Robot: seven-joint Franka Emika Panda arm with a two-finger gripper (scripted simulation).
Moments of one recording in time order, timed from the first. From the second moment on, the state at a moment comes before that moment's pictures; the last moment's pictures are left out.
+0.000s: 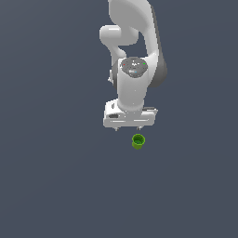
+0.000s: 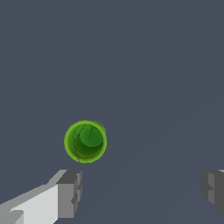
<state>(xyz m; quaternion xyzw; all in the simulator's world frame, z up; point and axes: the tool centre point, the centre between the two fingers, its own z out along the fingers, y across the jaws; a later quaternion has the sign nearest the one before) 0.007 0.039 0.166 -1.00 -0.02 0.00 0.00</state>
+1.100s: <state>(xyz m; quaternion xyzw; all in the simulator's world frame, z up) 0.007 0.060 0.137 -0.97 -0.26 0.00 0.00</state>
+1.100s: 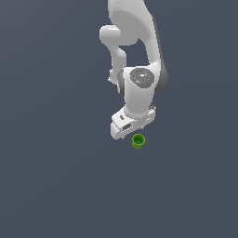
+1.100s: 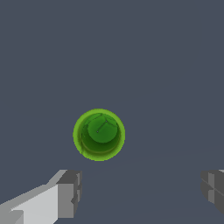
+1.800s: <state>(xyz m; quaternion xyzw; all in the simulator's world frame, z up) 0.006 0.082 0.111 -0.89 -0.46 0.00 0.00</state>
